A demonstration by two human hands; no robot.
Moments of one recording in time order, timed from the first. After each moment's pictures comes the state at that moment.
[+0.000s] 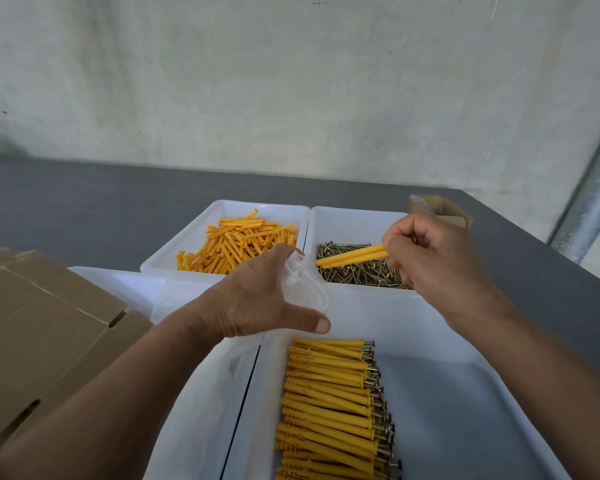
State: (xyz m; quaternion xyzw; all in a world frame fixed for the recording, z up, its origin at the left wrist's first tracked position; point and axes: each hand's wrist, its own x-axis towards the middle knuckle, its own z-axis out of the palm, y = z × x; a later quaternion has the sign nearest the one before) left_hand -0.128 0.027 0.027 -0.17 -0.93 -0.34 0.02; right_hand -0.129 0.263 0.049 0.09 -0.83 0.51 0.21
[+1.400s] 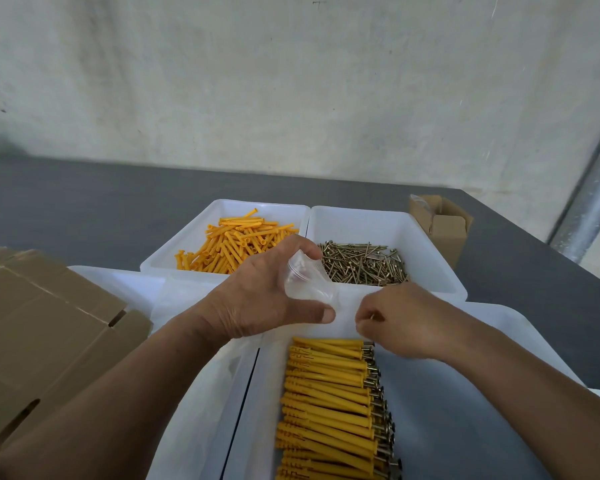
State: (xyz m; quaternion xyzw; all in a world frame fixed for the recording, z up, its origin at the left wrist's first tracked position) left_hand -0.121 0.035 0.031 -0.22 -0.89 -0.41 0.06; right_hand -0.118 0.250 0.031 0.14 -0.98 0.09 -0.07
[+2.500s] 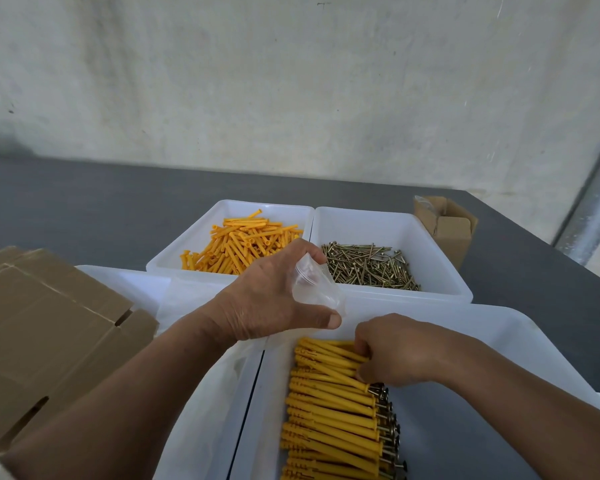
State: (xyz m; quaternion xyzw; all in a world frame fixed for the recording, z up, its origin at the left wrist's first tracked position) left_hand -0.118 0.037 0.032 -0.21 -0.89 -0.39 0.05; right_hand -0.116 0.236 0.010 0.17 -0.97 0.00 -0.19
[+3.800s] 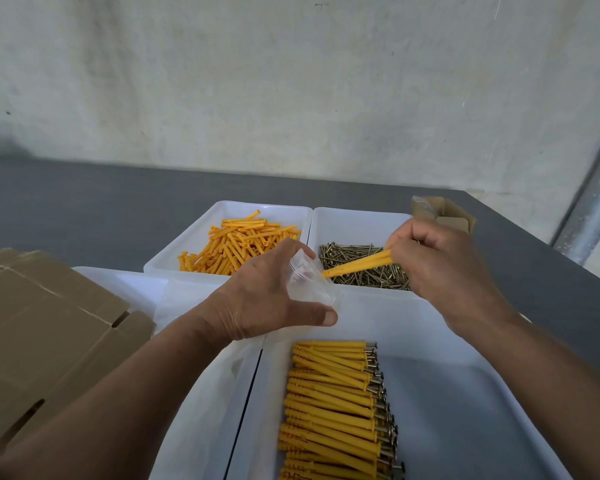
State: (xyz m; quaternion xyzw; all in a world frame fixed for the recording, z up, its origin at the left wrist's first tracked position) left_hand -0.120 0.033 0.032 -0.19 -0.90 -0.39 0.06; right_hand -0.127 0.262 0.048 0.10 -0.82 0.53 0.18
